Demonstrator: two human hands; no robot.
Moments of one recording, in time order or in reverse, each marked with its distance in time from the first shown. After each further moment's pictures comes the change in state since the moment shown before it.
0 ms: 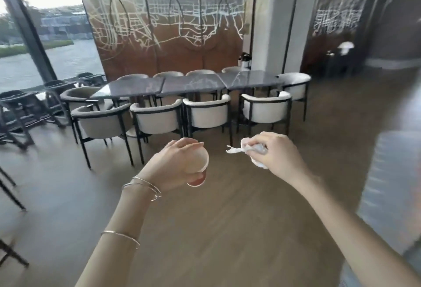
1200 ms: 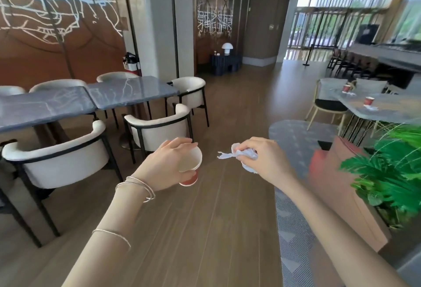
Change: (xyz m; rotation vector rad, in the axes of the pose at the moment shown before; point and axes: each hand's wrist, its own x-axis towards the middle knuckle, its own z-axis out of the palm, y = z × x) left_hand 0.671 0.111 0.318 -0.074 -0.198 0.492; right_hand 0.296 0.550 -0.067 -0.251 0.148 0.424
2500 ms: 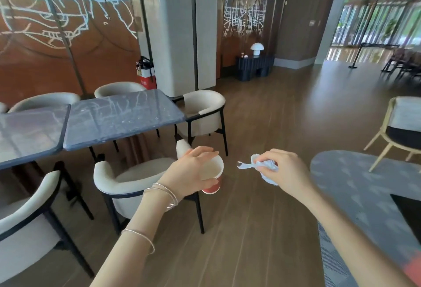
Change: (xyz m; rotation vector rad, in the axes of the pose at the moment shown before) left_hand 0.681 -0.264 0.149 -0.050 -0.009 -0.103; right_hand 0.637 0.384 0.185 0.034 -0.058 -0.031
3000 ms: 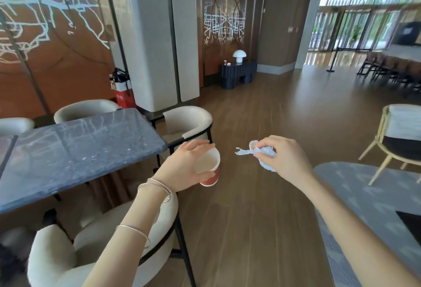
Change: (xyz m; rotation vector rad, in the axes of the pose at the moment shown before) left_hand 0.295 -0.124 0.002 -0.022 0.051 0.142; right_hand 0.281 0.099 0.044 -0.039 0.113 0.048
